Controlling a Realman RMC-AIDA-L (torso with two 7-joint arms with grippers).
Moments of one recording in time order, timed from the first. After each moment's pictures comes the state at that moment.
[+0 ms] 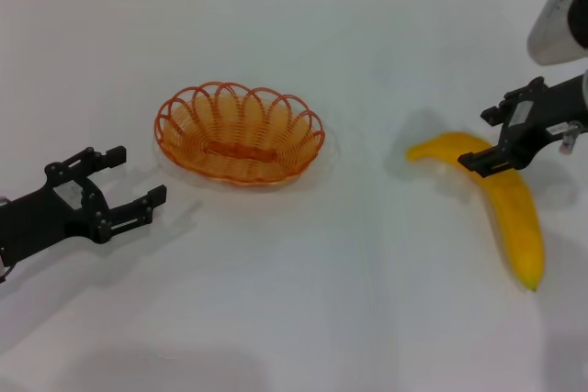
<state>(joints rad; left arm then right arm) -0.40 -2.02 0.65 0.34 1.78 1.33 -0.81 0.46 2.04 -1.27 -1.32 -2.53 -1.38 2.10</state>
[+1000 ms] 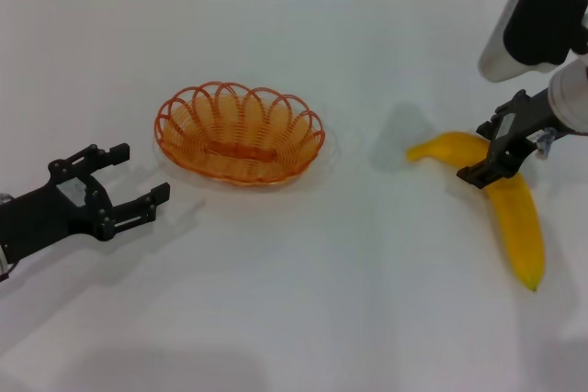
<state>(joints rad) -0.41 -2.03 0.65 0.34 1.78 1.33 -0.80 0.59 2.04 -1.33 -1.13 -2.66 -1.32 2.15</state>
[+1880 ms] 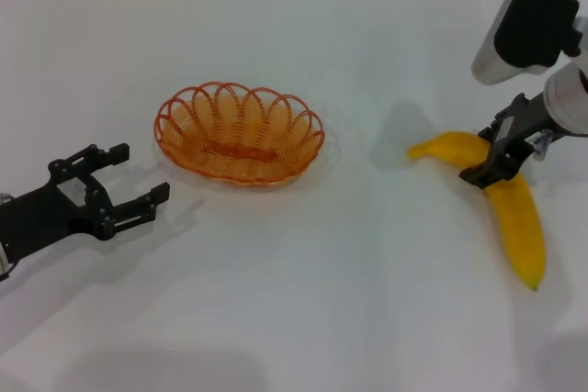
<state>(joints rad) -0.41 -2.03 0.65 0.34 1.78 1.32 -0.80 0.62 2.04 -1.33 -1.07 -2.68 -1.31 2.16</state>
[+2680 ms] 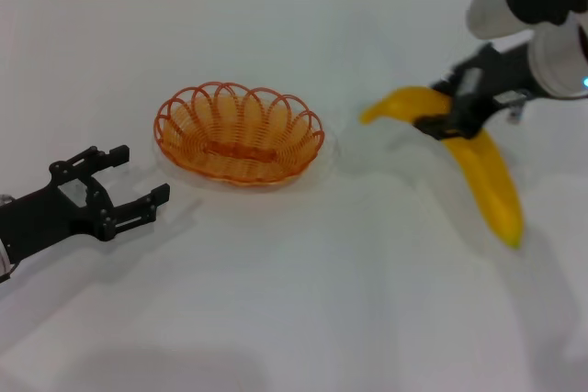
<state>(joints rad) -0.41 -2.03 0.65 0.33 1.78 1.30 -0.81 0.53 2.04 -1.39 -1.38 -2.51 -1.33 2.18</state>
